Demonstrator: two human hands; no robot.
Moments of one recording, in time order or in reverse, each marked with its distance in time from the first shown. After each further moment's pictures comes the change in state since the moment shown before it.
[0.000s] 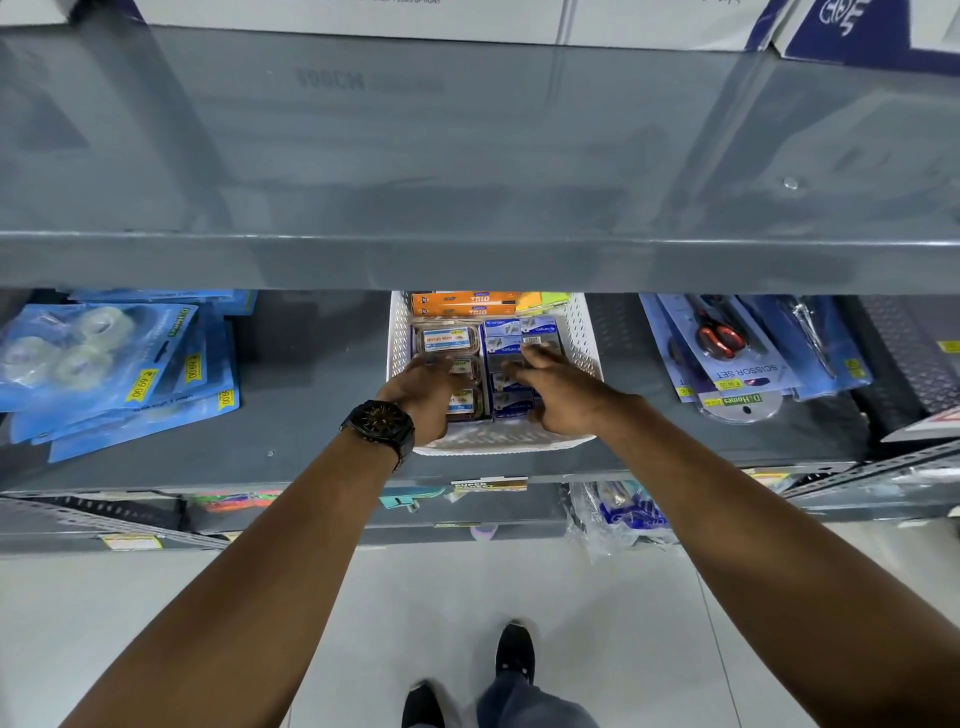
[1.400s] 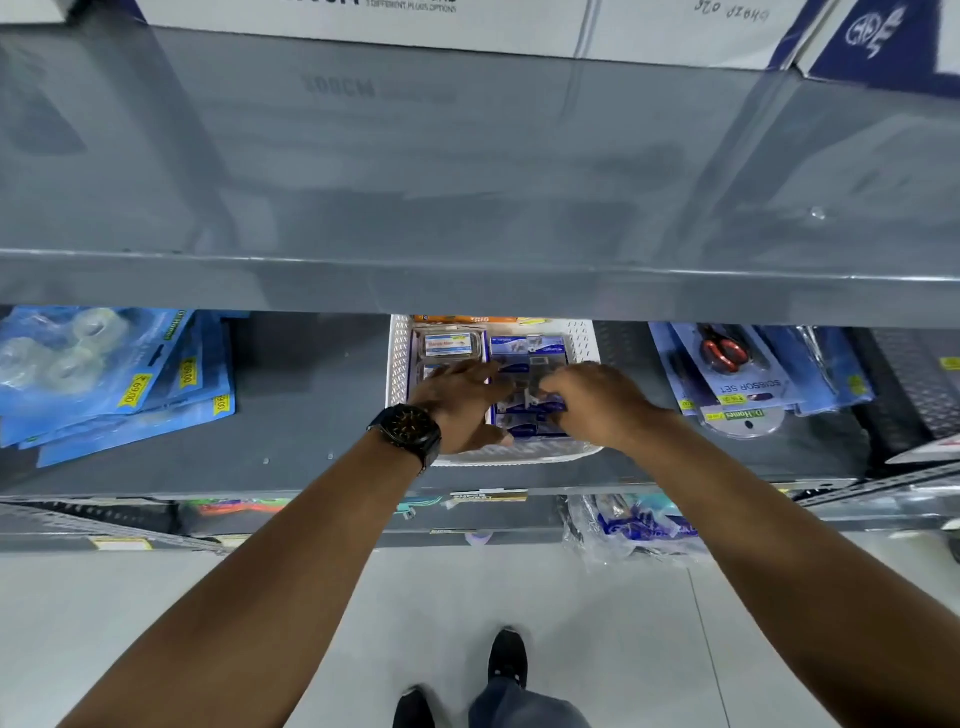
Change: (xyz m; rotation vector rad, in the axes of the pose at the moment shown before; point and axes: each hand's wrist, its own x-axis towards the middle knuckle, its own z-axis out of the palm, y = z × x) left_hand 0.008 0.016 0.015 1.180 -0.014 0.437; right_hand -0.034 -0.012 -0.040 -0.026 0.068 0.129
